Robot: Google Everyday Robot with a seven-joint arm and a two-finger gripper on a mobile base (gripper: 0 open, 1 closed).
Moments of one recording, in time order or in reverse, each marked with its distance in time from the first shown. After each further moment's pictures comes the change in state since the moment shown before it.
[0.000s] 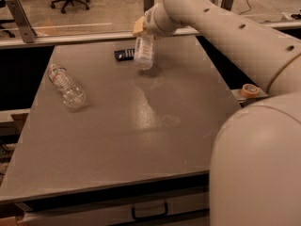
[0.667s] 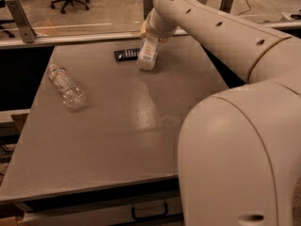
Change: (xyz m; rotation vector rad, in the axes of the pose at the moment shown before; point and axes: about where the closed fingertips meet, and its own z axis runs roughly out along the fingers) arm 0.001 -0.037 0.020 0.194 0.029 0.093
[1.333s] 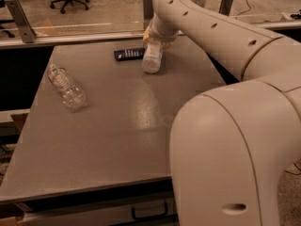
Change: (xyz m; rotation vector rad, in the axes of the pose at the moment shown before) arm 0.014 -0.019 0.013 0.072 0.056 0.039
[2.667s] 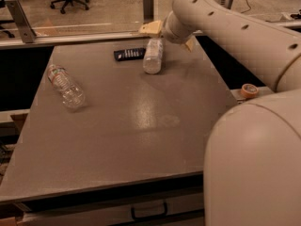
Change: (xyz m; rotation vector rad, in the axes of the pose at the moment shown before) arm 0.005 -0.018 -0.032 -0.077 -0.017 0.054
